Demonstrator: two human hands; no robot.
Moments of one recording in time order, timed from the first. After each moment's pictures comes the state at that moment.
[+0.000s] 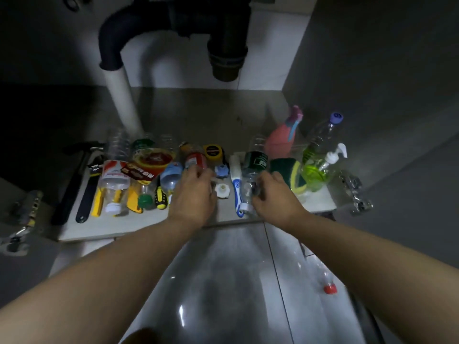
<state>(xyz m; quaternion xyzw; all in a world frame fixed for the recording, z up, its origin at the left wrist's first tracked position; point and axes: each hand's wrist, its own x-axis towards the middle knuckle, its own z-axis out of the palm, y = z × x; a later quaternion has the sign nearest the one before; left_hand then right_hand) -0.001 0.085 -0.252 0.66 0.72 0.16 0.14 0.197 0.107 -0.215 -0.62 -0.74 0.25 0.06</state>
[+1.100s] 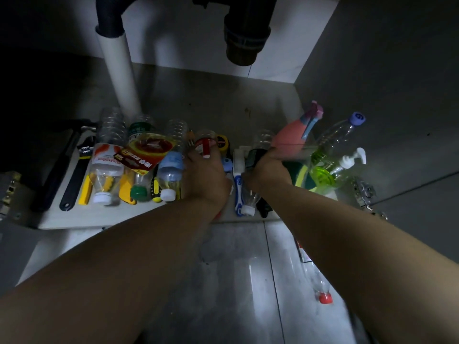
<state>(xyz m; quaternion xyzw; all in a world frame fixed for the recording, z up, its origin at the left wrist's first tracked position) 0.019 0.122 -0.250 0.58 0.78 0.16 0.19 0.148 0.183 -0.244 -0.74 -0.63 0.22 0.01</state>
